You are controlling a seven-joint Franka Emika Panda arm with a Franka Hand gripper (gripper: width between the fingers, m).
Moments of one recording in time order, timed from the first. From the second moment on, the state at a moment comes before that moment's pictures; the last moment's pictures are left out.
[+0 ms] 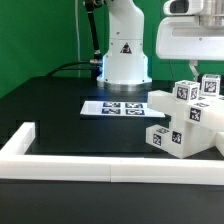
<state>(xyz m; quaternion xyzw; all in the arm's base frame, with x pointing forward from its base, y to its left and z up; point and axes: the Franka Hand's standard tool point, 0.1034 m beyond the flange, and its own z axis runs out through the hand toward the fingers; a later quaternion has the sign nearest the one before) 0.517 0.127 0.115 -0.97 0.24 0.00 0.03</state>
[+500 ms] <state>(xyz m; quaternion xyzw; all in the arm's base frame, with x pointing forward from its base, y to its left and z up) 0.518 0.129 0.115 -0.92 0.40 0.01 0.04</state>
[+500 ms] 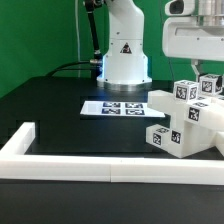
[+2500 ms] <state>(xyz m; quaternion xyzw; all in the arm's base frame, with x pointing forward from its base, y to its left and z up) 0.517 0.126 0.115 -1.00 -0.08 0.00 0.01</state>
